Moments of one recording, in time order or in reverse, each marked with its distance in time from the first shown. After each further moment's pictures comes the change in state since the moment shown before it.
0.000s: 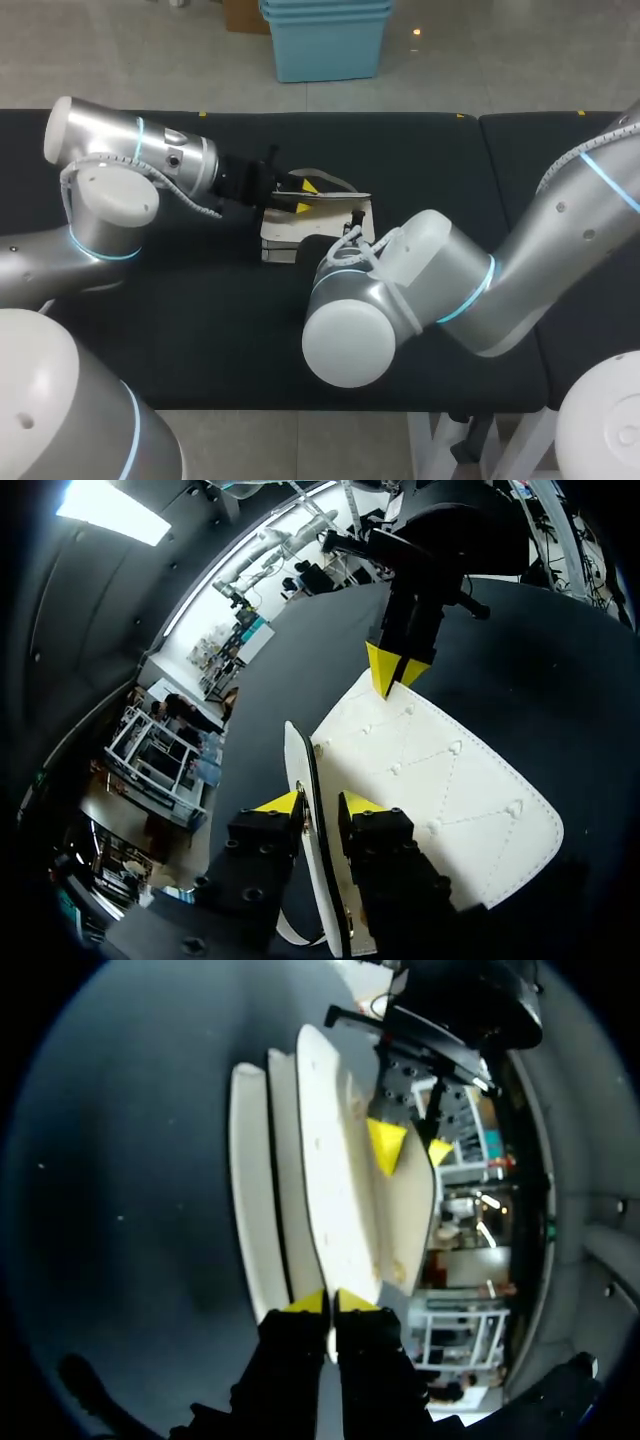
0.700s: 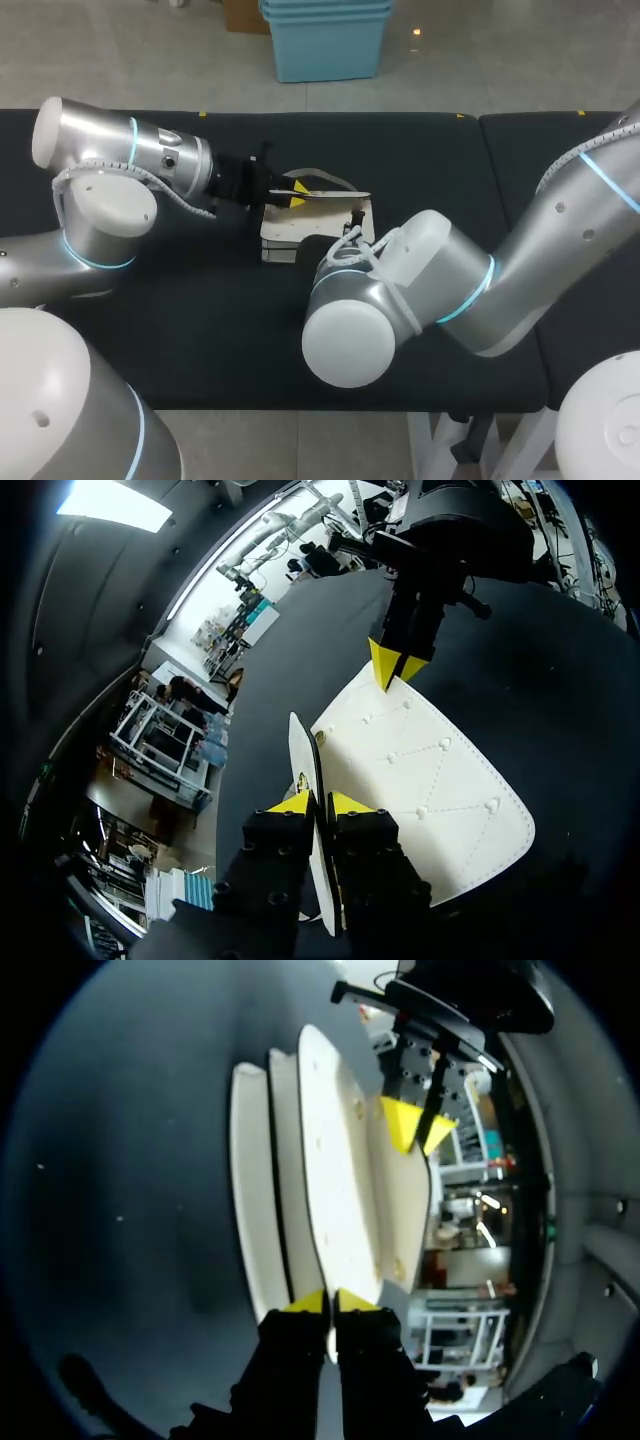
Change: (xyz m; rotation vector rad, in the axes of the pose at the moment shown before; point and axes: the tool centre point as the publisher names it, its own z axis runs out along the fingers) left arm 0.000 0.004 -0.018 -0.103 -0.018 -0.013; right arm 0.000 0.000 0.000 0.000 -0.001 0.000
